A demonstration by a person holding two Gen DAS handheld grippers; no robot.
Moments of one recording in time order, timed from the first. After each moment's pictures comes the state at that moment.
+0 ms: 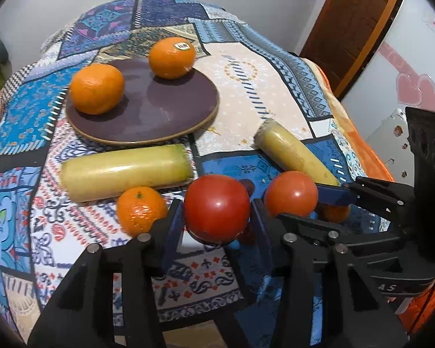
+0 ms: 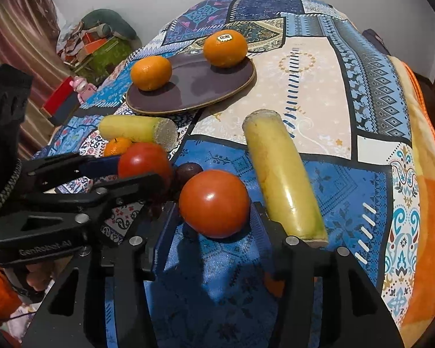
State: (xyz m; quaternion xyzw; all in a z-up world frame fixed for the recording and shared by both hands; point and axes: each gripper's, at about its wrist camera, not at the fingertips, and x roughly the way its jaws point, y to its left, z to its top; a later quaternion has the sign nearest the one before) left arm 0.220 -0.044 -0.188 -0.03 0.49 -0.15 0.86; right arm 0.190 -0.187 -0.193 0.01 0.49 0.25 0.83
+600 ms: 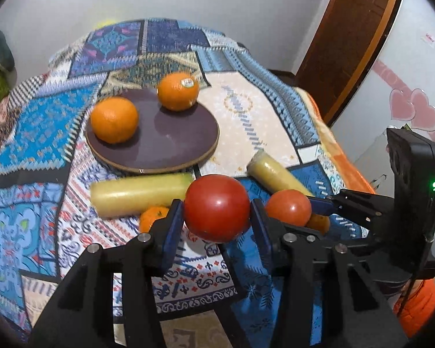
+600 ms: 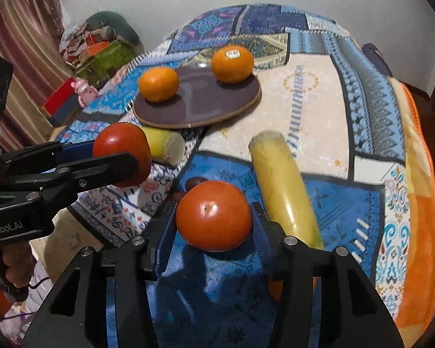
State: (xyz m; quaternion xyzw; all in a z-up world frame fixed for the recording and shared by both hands) left arm 0.209 -0.032 -0.146 -0.04 0.44 -0.15 0.88; right arm 0.188 -0.185 -0.170 0.00 0.46 0.25 0.85
